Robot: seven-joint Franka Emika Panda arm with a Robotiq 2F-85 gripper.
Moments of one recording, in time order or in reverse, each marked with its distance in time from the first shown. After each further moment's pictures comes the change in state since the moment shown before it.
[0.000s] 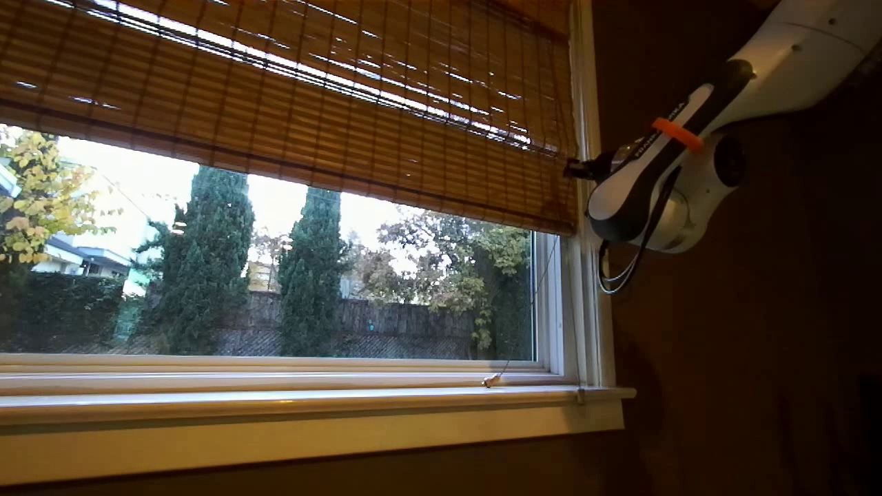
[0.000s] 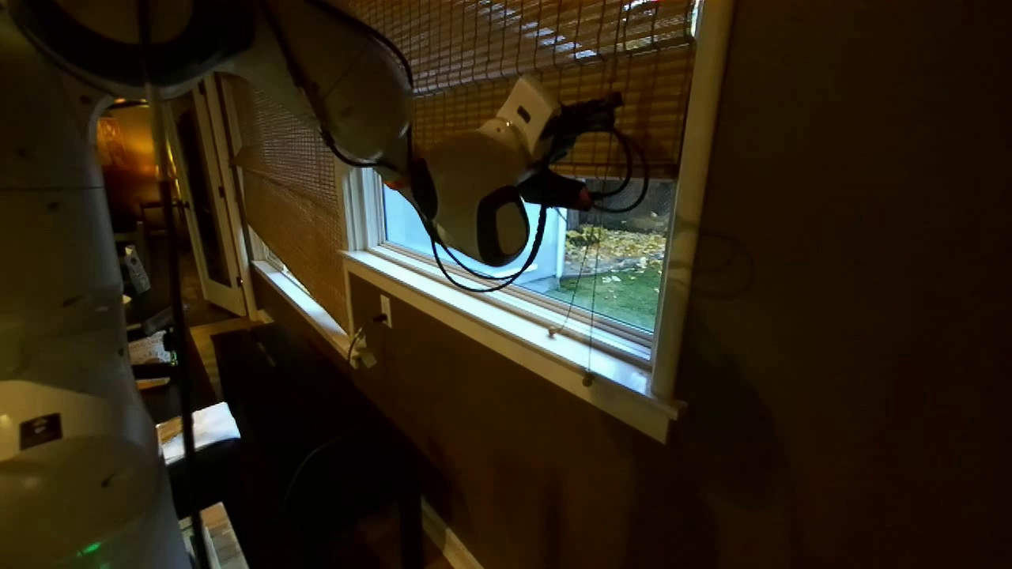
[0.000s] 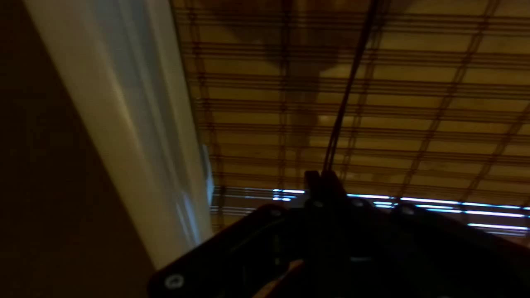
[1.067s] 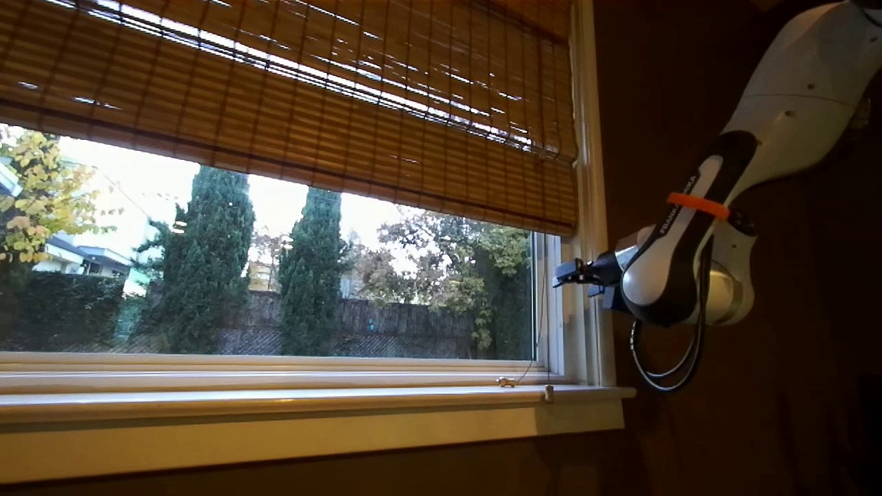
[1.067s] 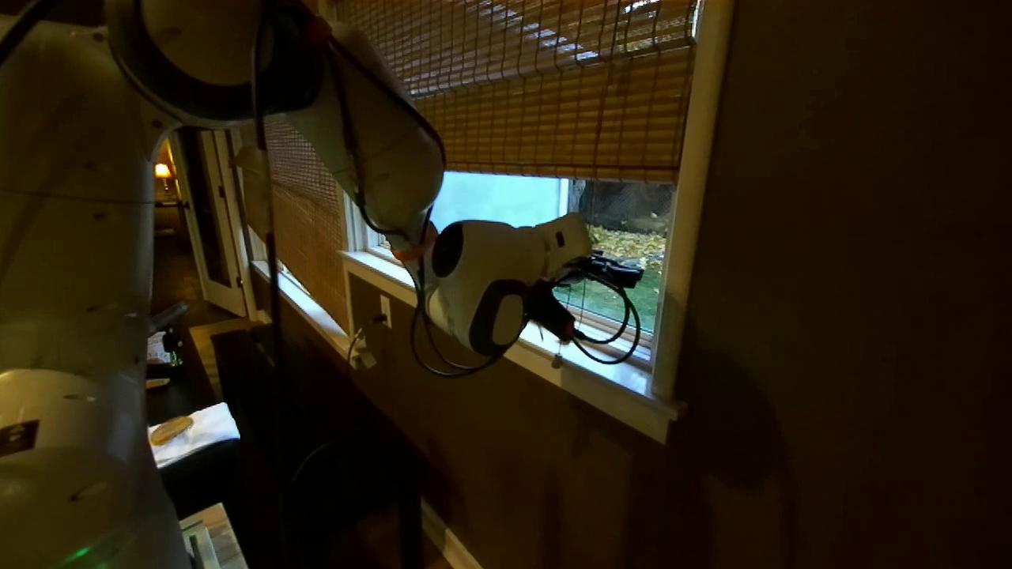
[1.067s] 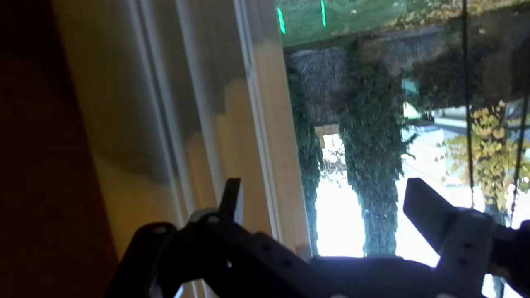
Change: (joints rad) arm -0.122 0.133 0.056 -0.169 -0.089 -0.273 0.229
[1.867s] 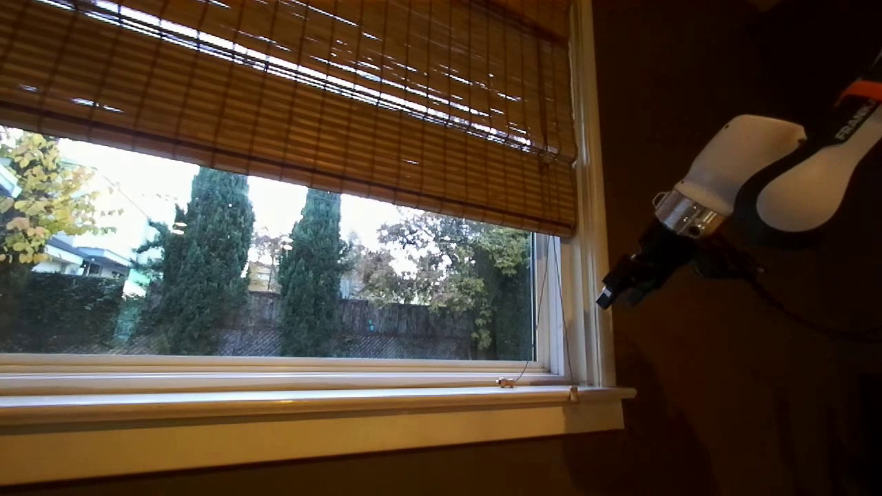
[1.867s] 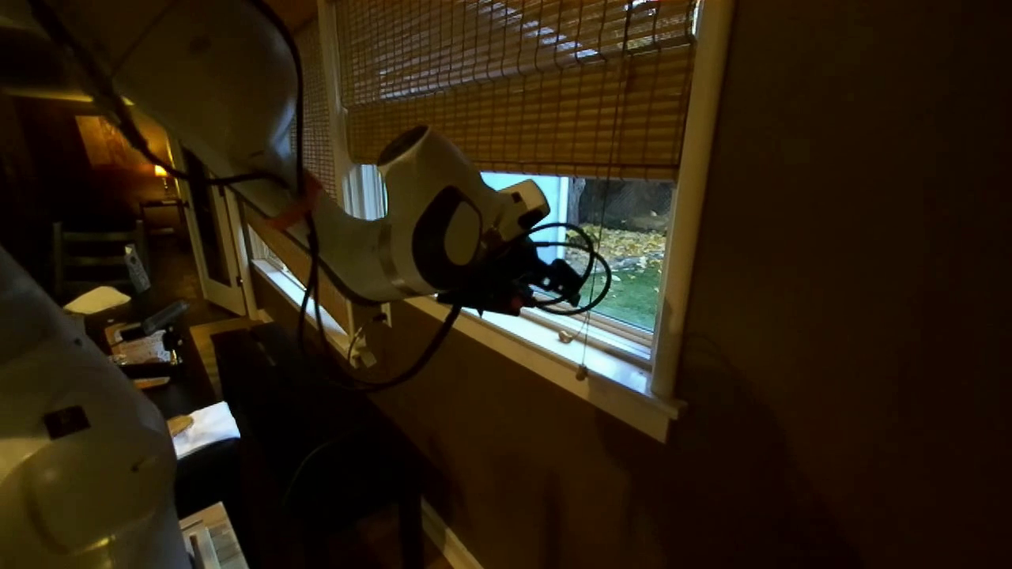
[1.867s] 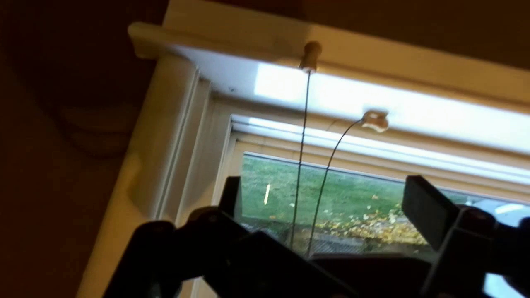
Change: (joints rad) arm 0.252 -0.549 -0.335 -0.269 -0.623 -0.801 0.071
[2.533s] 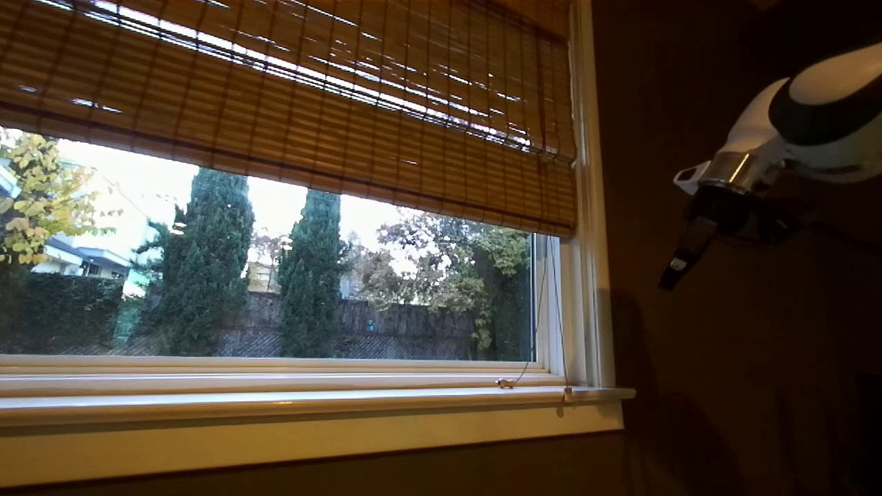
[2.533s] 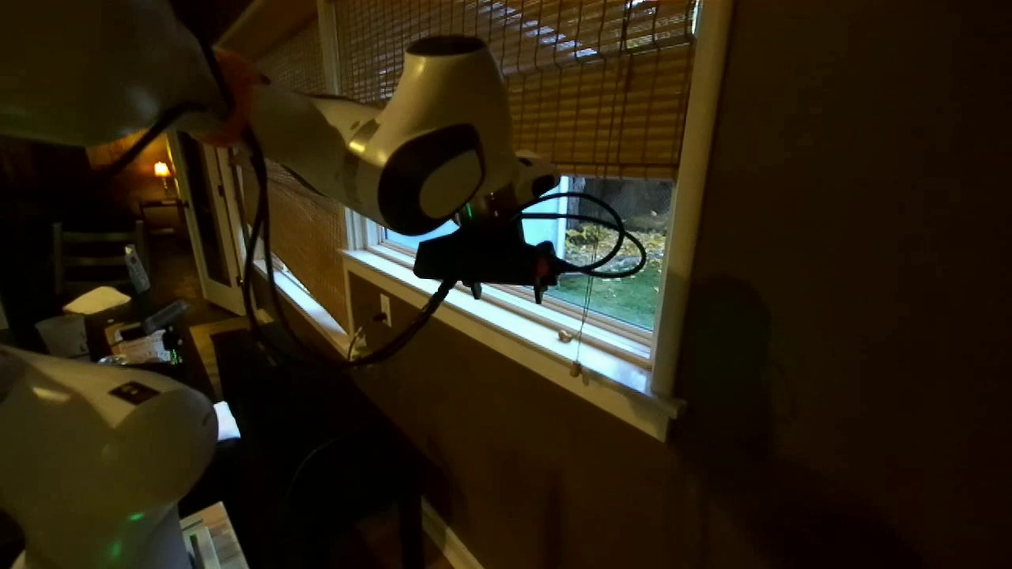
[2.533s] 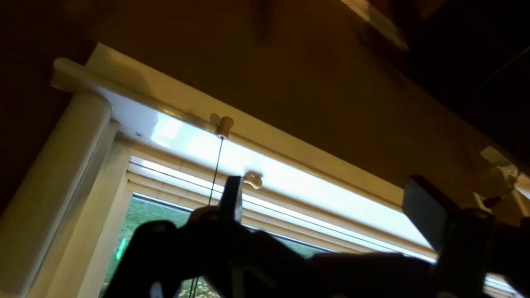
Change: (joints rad) arm 0.394 -0.478 -0.357 0.049 0.278 -0.723 -0.700
